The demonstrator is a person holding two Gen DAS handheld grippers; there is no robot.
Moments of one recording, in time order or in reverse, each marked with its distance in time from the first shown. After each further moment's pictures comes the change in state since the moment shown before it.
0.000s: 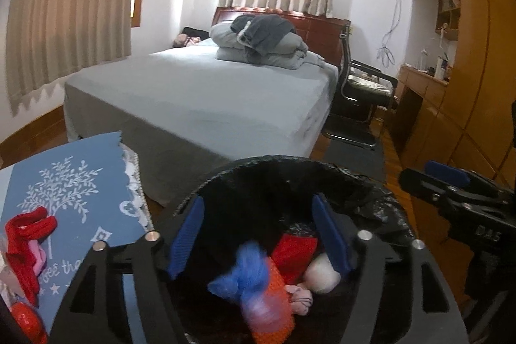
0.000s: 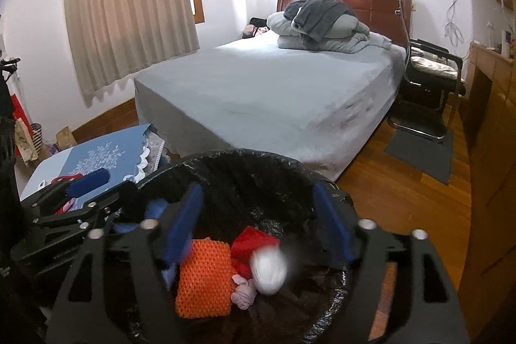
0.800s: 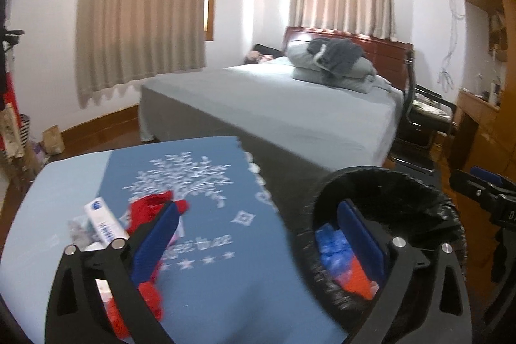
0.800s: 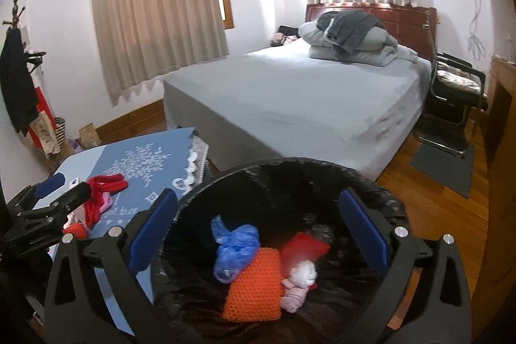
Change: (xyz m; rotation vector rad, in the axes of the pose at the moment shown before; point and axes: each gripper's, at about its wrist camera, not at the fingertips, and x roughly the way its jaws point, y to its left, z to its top) left arm -0.105 0.097 -0.026 -0.092 -0.086 0.307; right arm -0.014 0.080 0.005 -0.062 -0.019 0.126
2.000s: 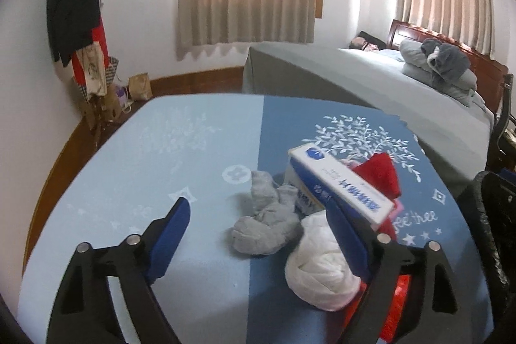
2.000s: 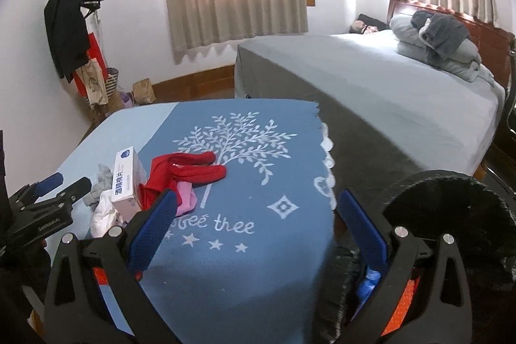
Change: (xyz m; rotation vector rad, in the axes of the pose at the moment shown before) left arm 0.016 0.209 -0.059 -0.223 0.113 0.363; right arm 0.121 0.186 -0.009 -0.196 0.109 0.237
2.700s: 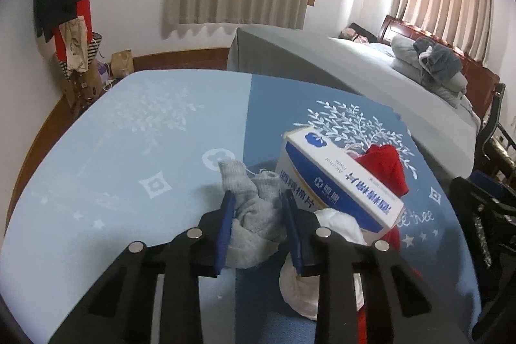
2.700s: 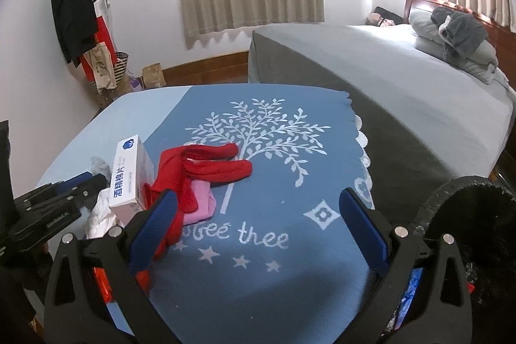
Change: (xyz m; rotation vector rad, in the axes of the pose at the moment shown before) left arm 0.021 0.010 -0.002 -0.049 0.064 -0.099; right arm 0.037 0.024 0.003 -0.034 0.043 0.043
